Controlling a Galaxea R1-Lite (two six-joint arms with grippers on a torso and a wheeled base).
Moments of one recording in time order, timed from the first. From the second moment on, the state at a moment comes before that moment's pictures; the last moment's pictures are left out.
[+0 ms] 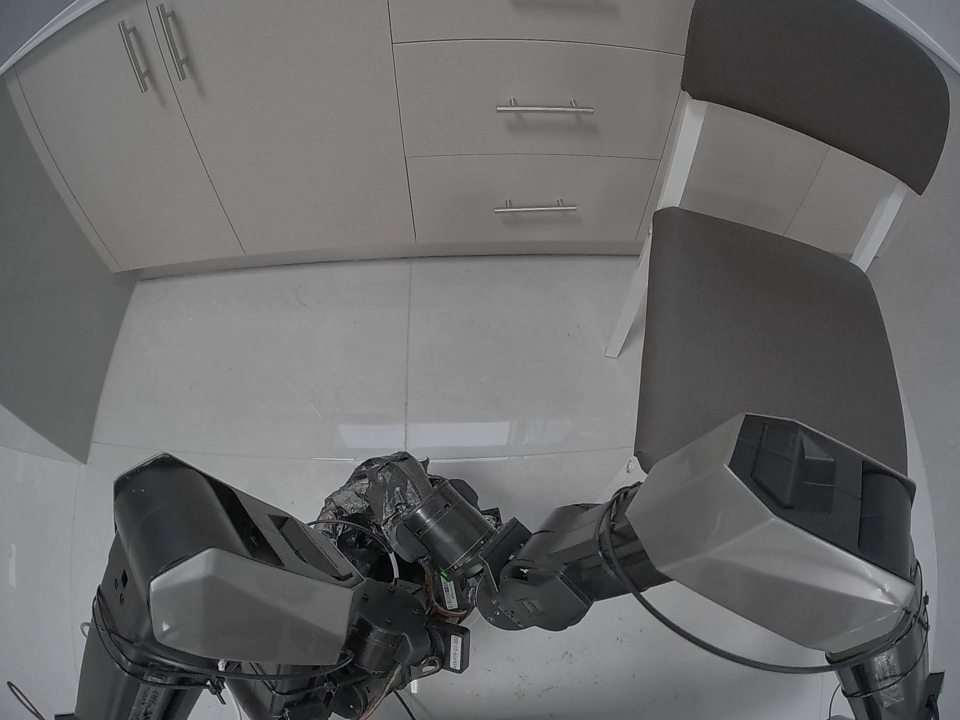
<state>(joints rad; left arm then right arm) -0.81 2.44 -0.33 -1.53 0.21 -0.39 0.94 2.44 -1.46 0.04 -0.48 0.58</state>
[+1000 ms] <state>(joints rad) -0.78 2.28 -0.26 -1.51 0.21 -0.39 0.95 2.44 -1.51 0.13 -0.48 0.64</state>
